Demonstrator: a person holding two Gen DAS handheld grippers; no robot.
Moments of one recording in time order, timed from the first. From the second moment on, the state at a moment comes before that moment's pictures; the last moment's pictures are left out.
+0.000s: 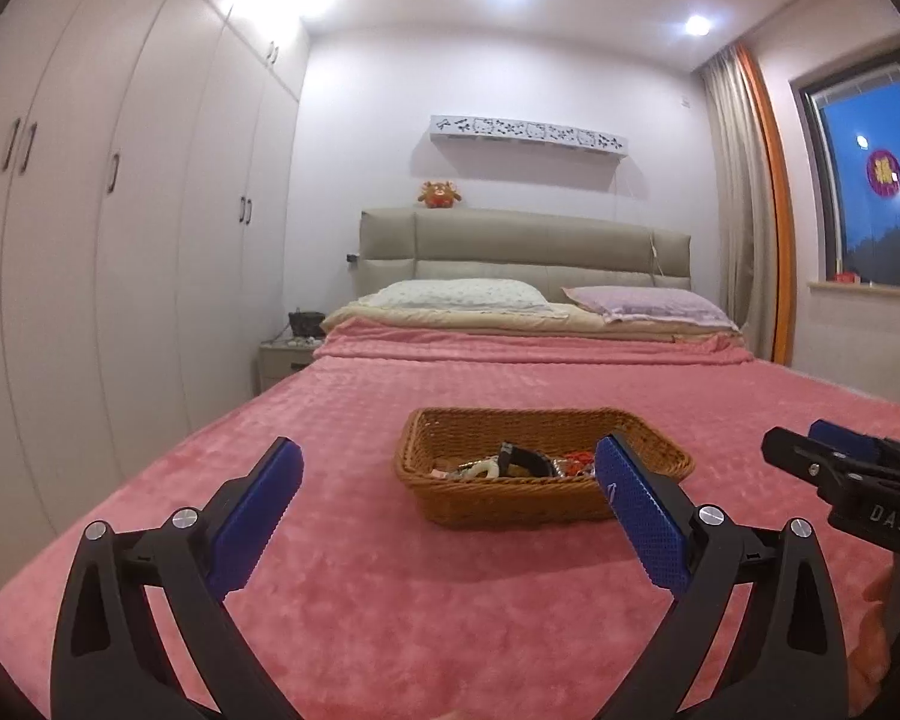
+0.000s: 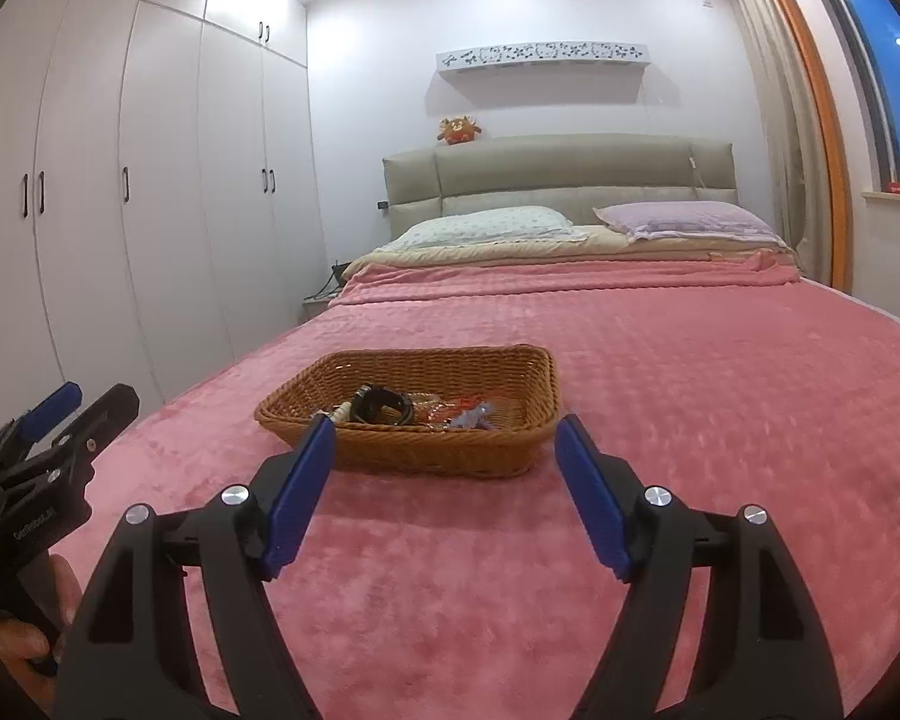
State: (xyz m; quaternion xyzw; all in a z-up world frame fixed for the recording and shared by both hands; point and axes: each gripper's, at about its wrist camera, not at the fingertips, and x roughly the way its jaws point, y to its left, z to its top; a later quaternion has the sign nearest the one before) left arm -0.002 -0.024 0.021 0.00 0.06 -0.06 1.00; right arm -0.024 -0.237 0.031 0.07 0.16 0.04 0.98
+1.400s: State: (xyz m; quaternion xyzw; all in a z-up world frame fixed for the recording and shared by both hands) left arm 0.022 -0.016 -0.018 -0.04 0.14 -0.05 0.99; right arm -0.029 -0.229 0.012 0.04 0.16 0.02 0.99
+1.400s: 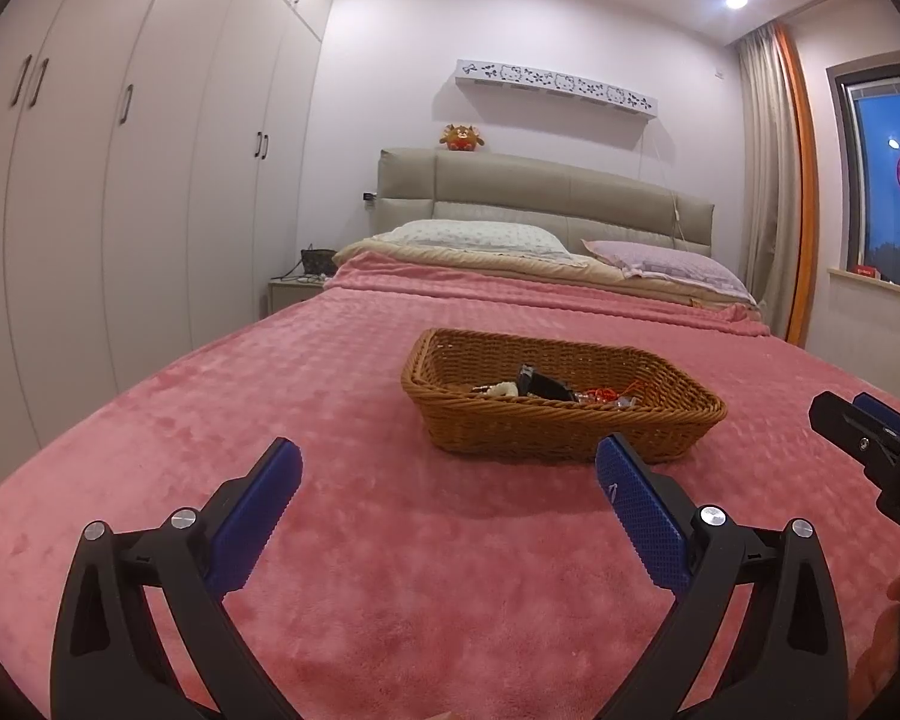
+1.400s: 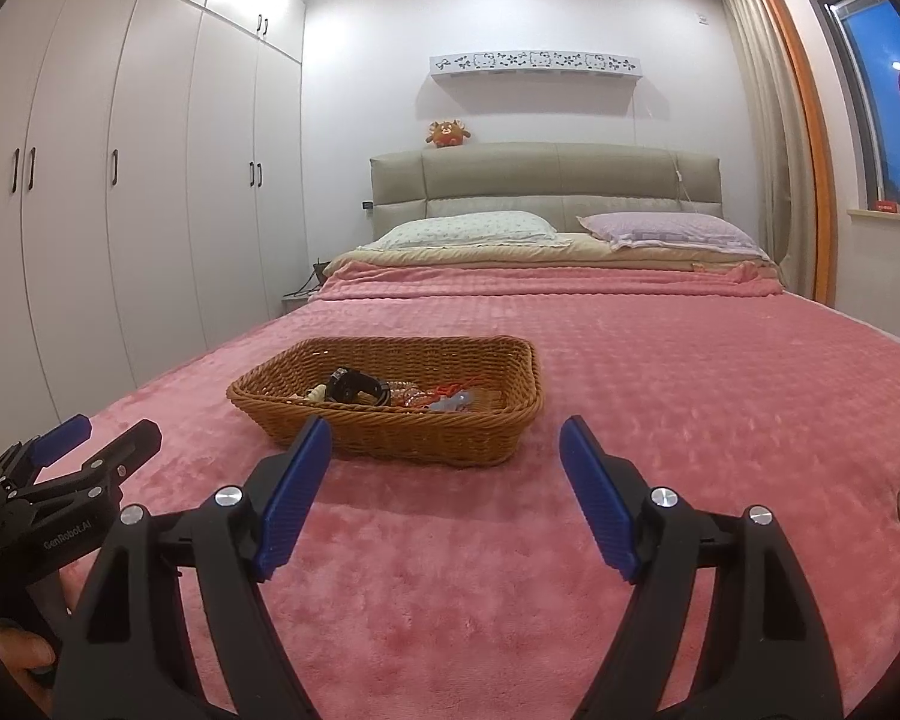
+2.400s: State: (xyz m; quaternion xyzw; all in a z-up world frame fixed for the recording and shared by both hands) left arm 0.026 -0.015 -0.020 -0.04 0.15 -0.05 0.99; right arm -0.026 -0.233 0.010 0.06 0.16 0.01 0.99
